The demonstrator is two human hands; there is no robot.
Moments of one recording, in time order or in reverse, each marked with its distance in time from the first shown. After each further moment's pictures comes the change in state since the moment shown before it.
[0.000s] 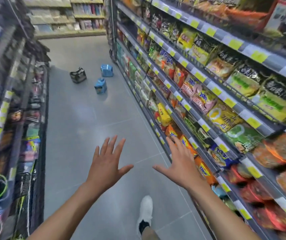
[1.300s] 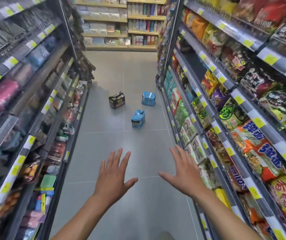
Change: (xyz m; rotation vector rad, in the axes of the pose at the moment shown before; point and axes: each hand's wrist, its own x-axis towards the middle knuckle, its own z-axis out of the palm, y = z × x) left_hand 0.516 -0.352 -0.020 -0.004 0.001 -0.329; right_hand 0.690 -0.193 0.058 -0.026 -0.194 -0.238
